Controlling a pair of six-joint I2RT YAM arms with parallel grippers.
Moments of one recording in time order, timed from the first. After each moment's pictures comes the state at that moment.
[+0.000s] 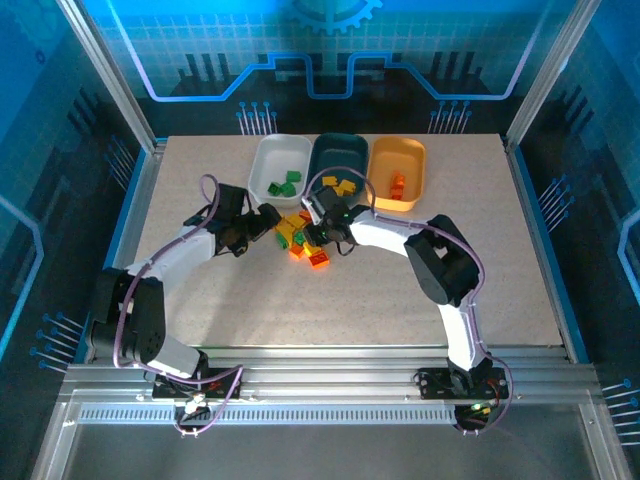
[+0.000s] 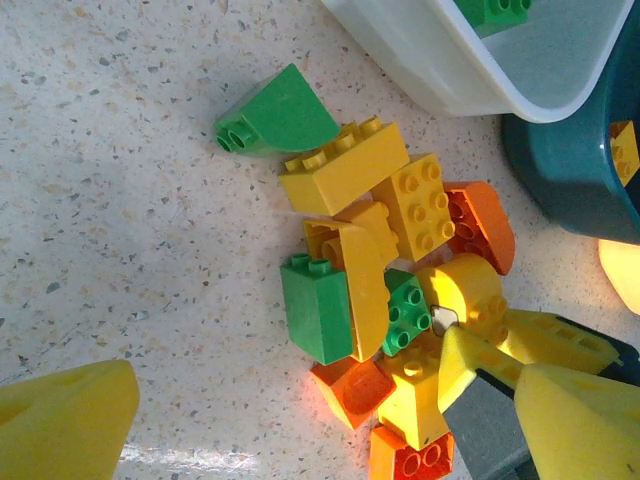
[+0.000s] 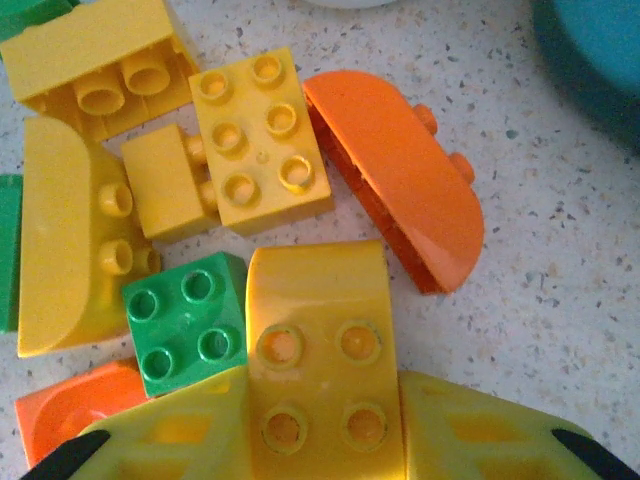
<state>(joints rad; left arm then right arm) -0.21 1.49 0.93 -0.37 0.16 -0.89 0.69 2.08 1.44 -0.31 0.03 0.16</state>
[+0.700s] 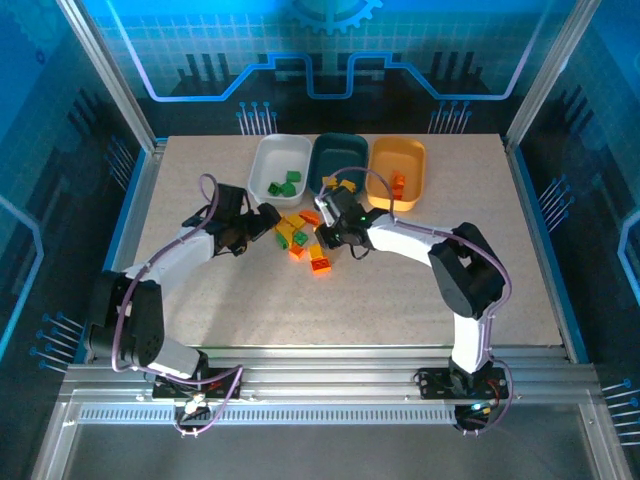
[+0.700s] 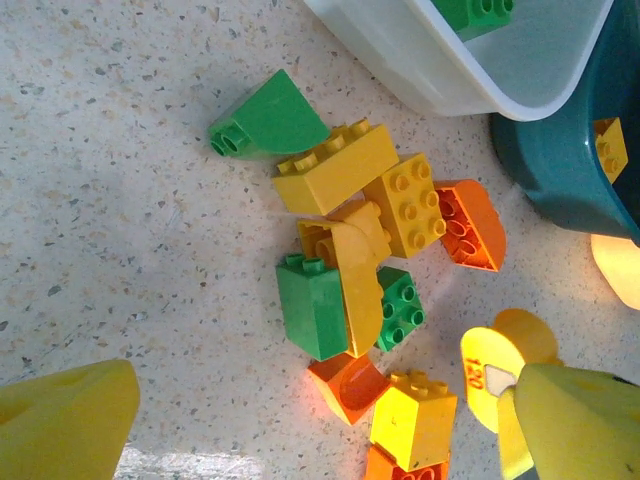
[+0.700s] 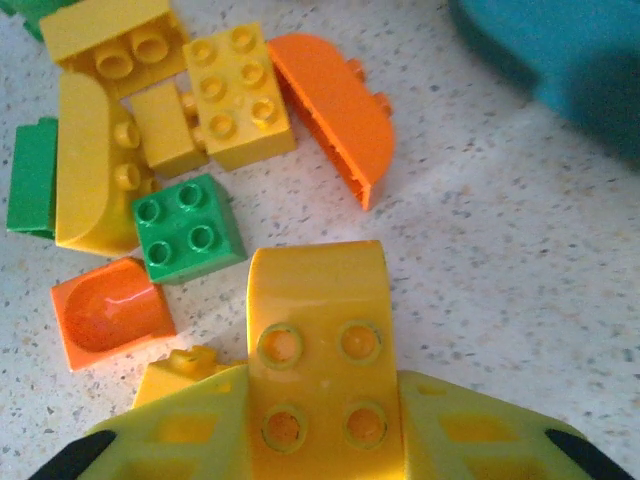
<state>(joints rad) -0.20 1.47 0.93 -0.37 0.16 -0.87 0.66 1.91 1.29 -0.31 0.02 0.15</state>
